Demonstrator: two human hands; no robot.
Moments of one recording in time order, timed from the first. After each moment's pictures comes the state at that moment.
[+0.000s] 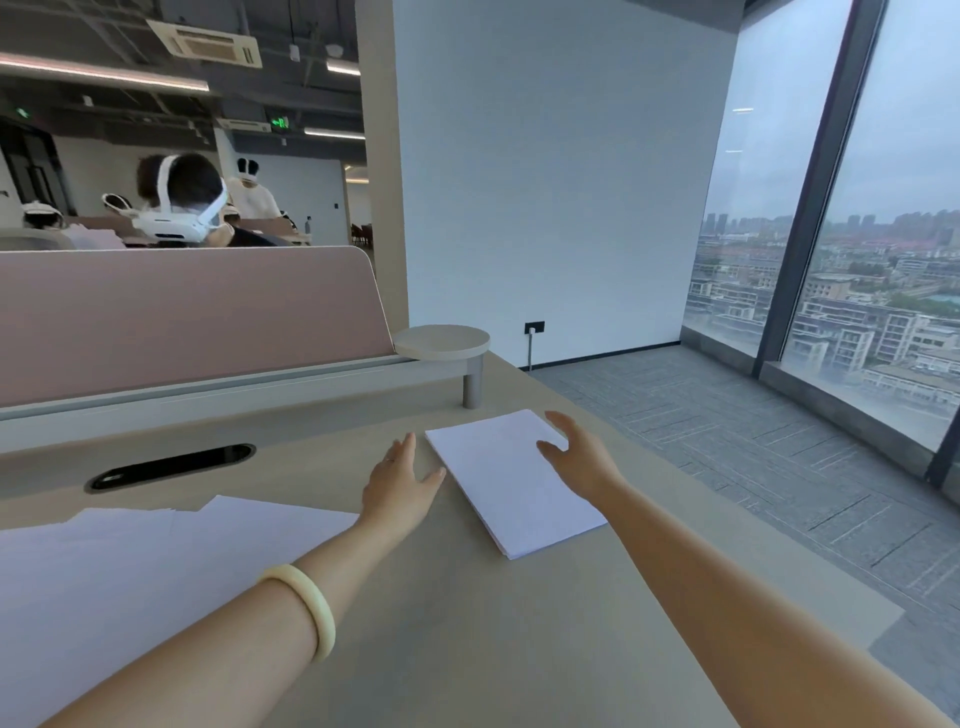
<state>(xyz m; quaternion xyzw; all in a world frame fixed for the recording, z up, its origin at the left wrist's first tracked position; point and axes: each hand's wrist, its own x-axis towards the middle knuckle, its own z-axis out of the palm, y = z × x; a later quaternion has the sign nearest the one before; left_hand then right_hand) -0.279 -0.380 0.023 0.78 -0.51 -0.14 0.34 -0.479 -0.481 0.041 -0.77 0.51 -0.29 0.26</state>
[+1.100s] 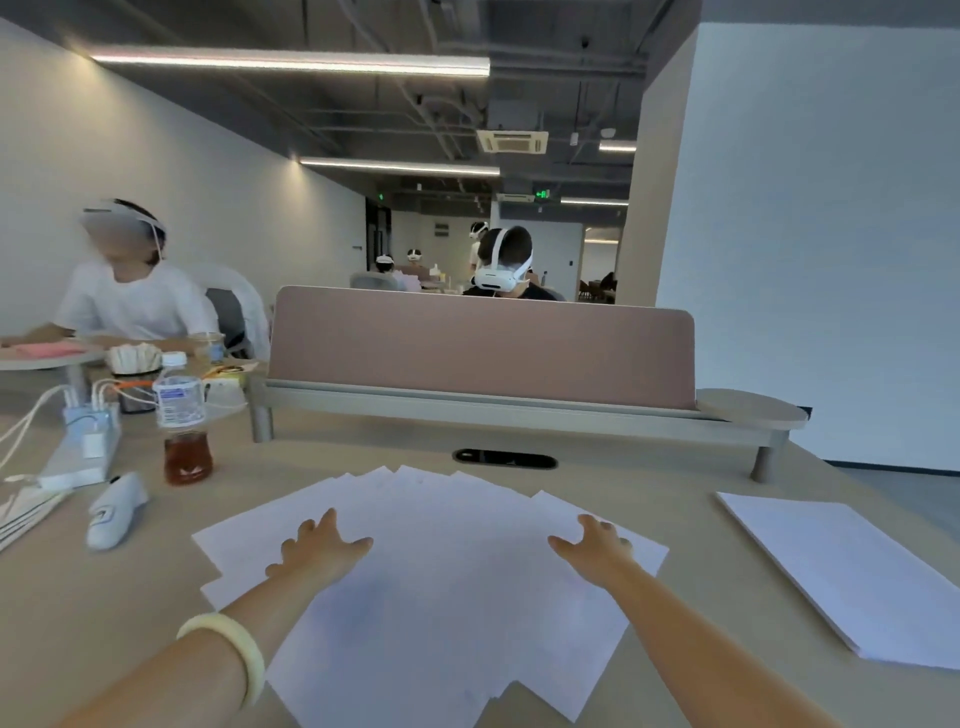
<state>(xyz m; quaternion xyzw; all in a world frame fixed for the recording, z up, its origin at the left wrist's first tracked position) -0.014 -0.030 0.005 0.95 -0.14 -0.11 0.25 -0.203 -0.283 0.005 -0.86 0.45 -0.04 0.24</state>
